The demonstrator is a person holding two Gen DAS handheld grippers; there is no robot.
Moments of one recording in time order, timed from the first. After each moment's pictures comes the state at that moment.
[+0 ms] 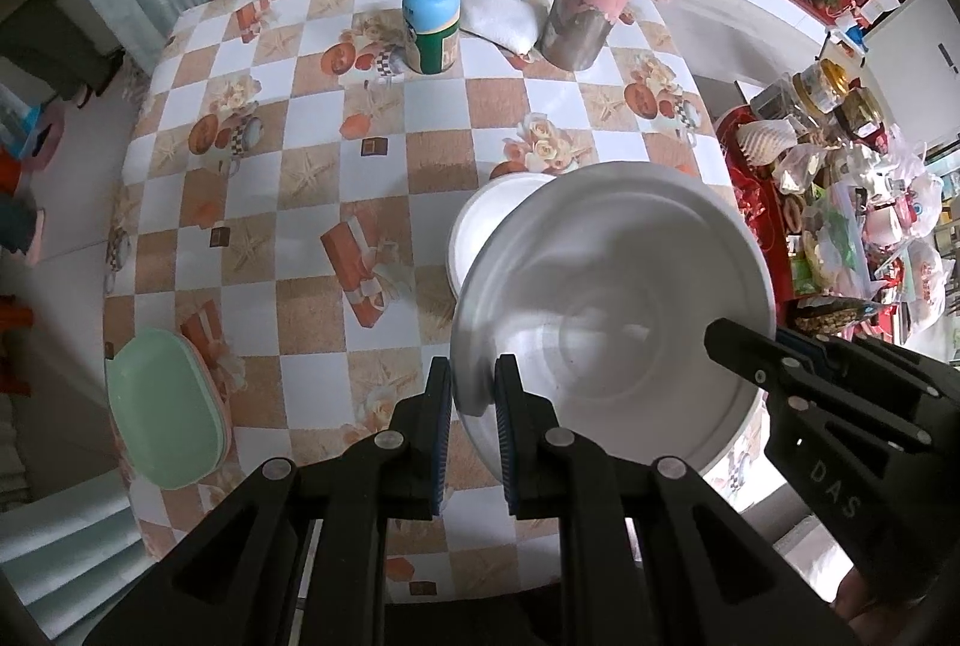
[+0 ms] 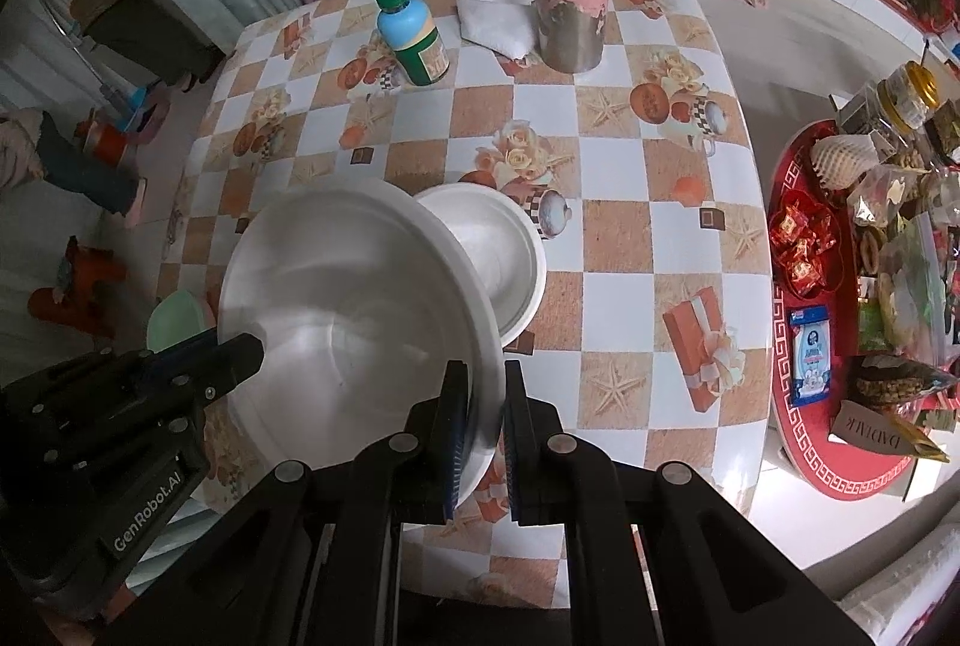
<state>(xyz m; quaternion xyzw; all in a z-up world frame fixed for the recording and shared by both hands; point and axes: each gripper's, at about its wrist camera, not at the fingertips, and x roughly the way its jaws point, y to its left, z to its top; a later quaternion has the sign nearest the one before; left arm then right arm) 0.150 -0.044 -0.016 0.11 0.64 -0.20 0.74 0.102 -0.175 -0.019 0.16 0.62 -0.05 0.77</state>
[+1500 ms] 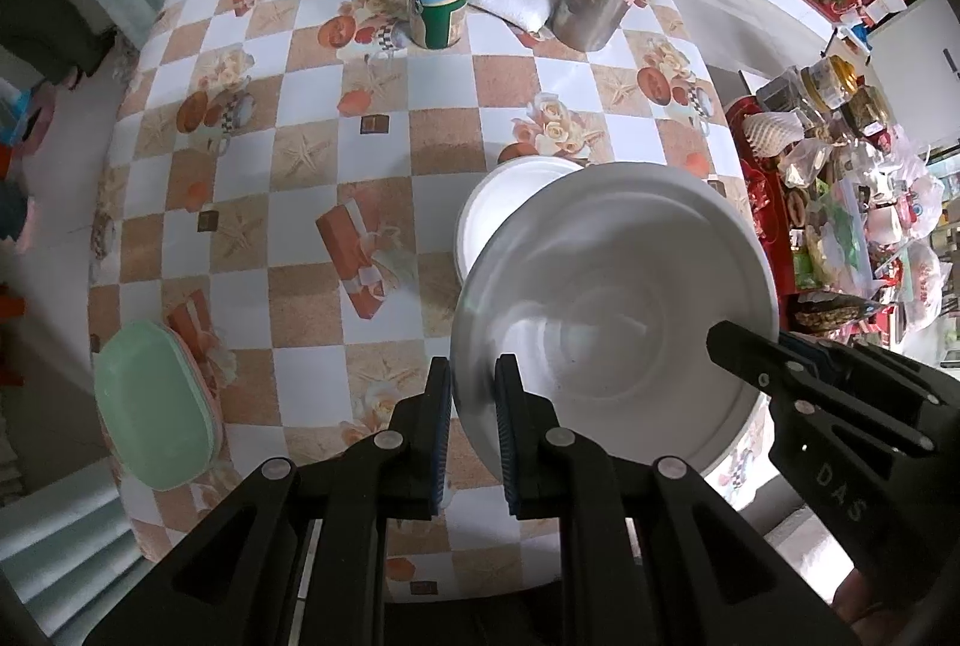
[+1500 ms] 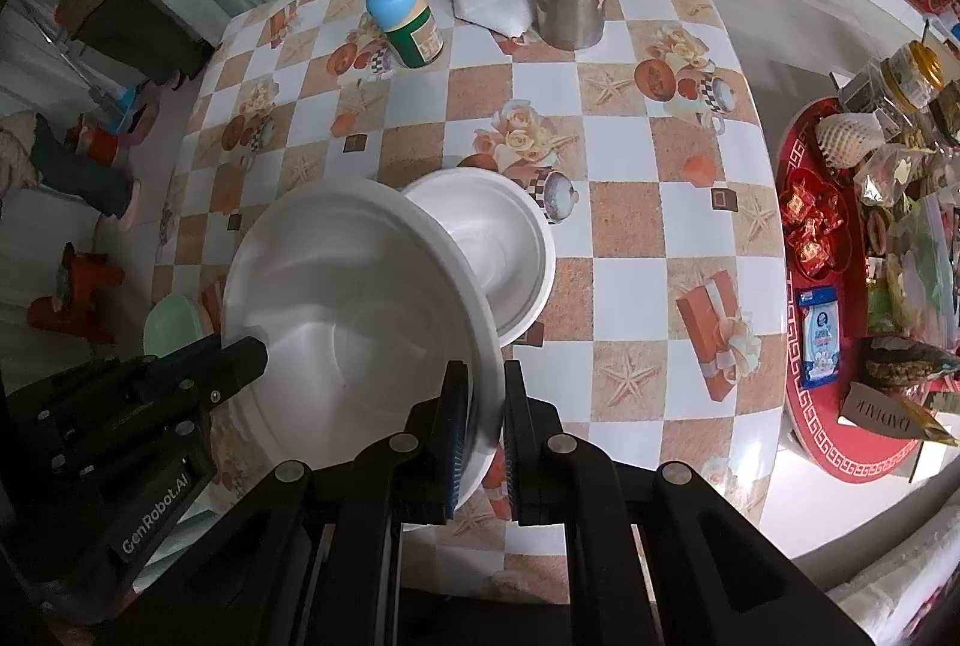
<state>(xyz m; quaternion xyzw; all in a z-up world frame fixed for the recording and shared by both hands) 0.162 -0.040 -0.035 0.11 0.66 -0.20 0.72 0.109 -0.171 -0.035 0.18 0.64 -0.06 0.75</state>
